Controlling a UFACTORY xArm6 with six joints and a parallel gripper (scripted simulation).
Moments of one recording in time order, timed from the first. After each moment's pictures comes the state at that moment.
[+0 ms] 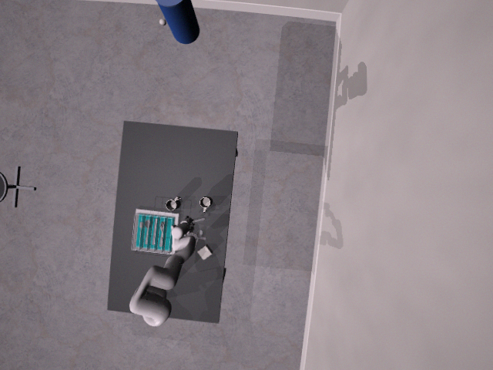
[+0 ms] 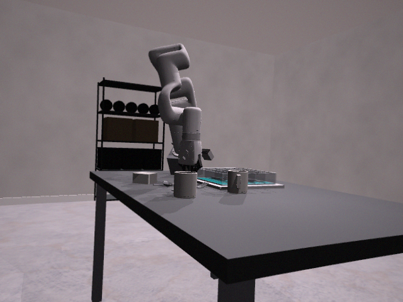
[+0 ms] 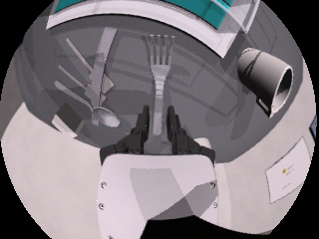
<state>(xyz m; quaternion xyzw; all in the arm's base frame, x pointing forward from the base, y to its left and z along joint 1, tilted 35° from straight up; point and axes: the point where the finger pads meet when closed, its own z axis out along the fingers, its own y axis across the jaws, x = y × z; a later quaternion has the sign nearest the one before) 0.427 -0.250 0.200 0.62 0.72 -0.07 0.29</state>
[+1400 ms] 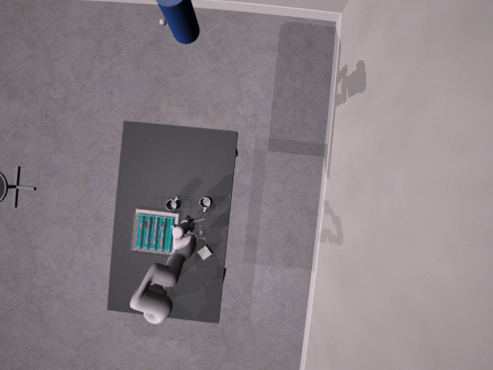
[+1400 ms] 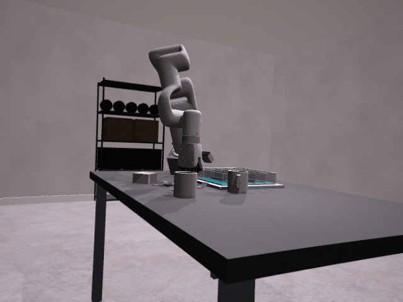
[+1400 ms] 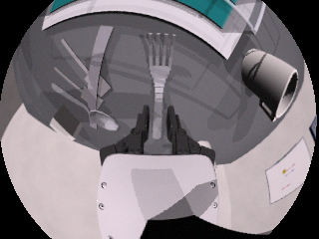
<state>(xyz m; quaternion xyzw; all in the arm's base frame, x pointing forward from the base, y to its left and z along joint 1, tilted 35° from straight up) 0.432 -0.256 0.191 0.62 0.72 -0.07 0.29</state>
